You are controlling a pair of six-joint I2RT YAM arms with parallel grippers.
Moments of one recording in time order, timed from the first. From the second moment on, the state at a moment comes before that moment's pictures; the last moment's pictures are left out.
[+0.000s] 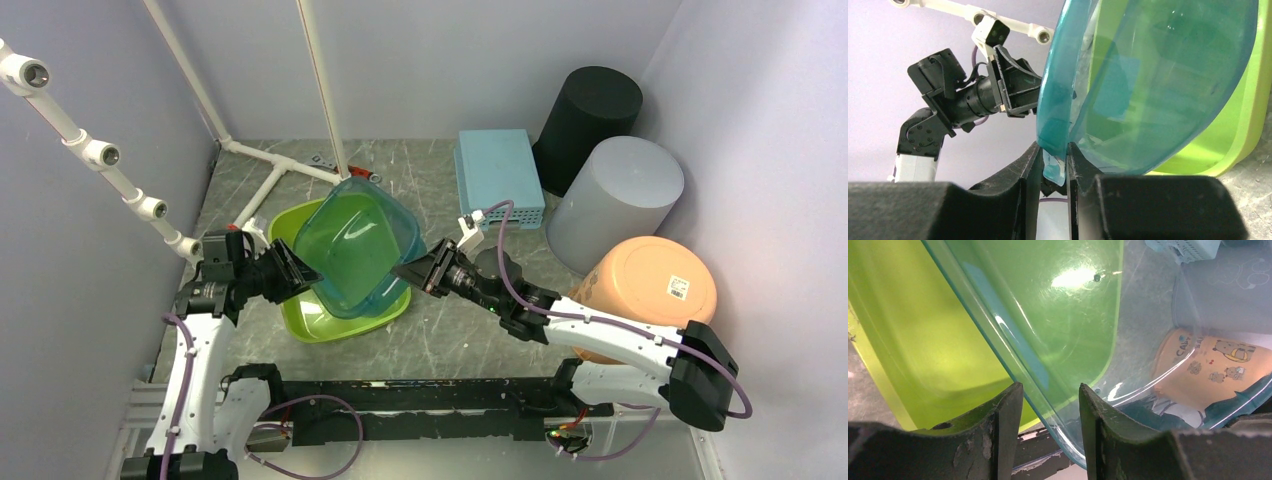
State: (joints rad) left arm 0.07 0.79 0.76 -0.80 0.51 -0.57; right arm 0.98 1.10 0.64 0.33 0.01 1.15
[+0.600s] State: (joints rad) left arm 0.07 0.77 0.82 -0.84 0.51 -0.54; right arm 0.99 1.02 0.68 0.30 -0.03 0.85
